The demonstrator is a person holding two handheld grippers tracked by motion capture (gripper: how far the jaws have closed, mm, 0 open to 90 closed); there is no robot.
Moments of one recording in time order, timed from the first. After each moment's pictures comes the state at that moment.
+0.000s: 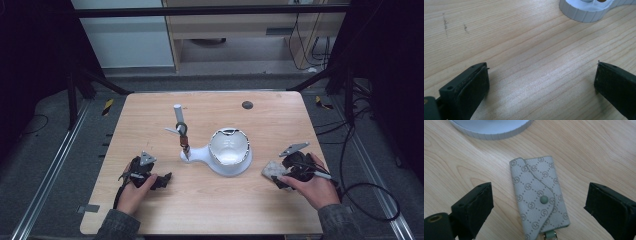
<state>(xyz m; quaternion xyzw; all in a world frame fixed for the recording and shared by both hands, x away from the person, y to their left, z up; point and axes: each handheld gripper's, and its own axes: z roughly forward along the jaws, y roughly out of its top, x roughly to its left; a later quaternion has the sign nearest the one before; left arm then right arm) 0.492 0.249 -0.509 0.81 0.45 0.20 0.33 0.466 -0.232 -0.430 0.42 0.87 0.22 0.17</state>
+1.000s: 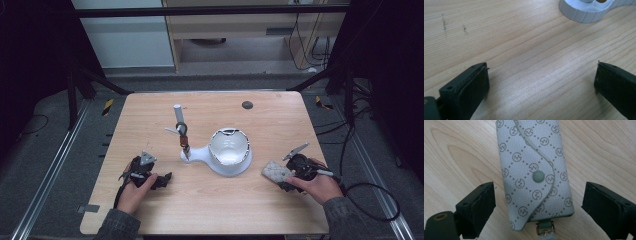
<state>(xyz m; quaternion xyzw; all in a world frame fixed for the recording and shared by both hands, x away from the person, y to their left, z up) 0.493 0.248 -0.509 0.81 0.45 0.20 0.33 0.483 -0.255 -0.464 0.41 0.89 0.18 0.09</state>
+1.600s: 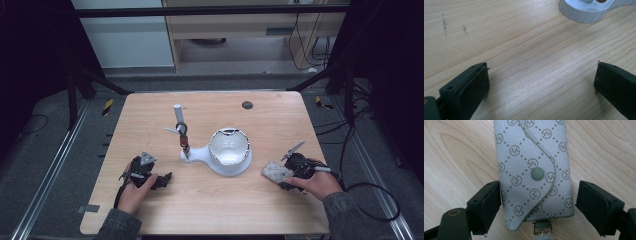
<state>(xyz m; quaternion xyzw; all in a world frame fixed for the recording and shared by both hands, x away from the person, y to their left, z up) 0.493 0.248 -0.509 0.81 0.45 0.20 0.33 0.493 -0.255 -0.469 0.39 0.91 0.14 0.07</state>
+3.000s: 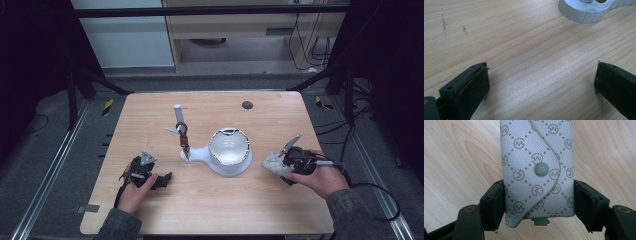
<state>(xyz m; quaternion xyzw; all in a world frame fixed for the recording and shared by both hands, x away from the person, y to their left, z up) 0.493 0.247 -0.509 0.81 0.45 0.20 0.33 0.481 -0.234 -0.413 0.33 0.93 0.11 0.13</state>
